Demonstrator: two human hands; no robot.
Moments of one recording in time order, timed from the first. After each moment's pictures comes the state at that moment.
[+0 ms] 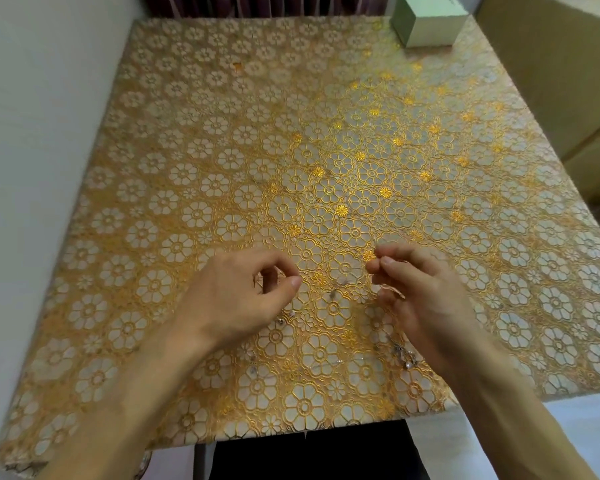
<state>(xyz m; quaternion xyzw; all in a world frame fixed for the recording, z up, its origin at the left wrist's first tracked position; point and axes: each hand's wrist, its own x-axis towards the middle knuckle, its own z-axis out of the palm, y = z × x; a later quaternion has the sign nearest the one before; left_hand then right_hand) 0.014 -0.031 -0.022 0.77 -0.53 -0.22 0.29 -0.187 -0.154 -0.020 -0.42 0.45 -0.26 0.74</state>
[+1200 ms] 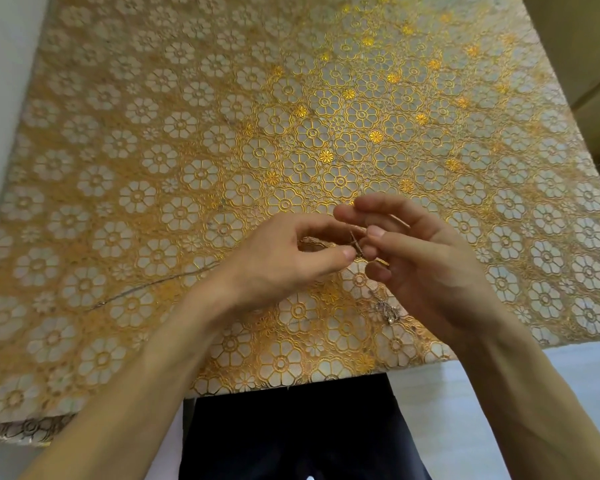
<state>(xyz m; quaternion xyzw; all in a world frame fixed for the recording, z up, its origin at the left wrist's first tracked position) -0.038 -0.067 -0.034 0.64 -0.47 -0.49 0.37 -0.207 -0.153 -0.021 -0.44 0.32 -0.20 0.81</state>
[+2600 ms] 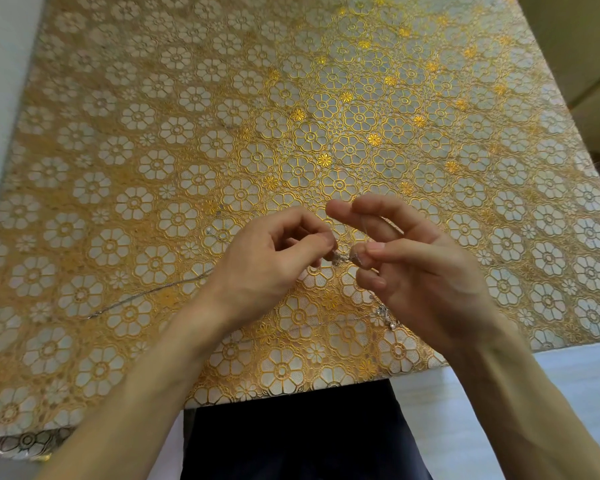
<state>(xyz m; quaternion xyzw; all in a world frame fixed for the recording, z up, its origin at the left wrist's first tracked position) -0.040 -0.059 -0.032 0.64 -0.41 -0.45 0.47 -0.204 -0.151 -0.026 -0.38 0.27 -0.20 0.86</state>
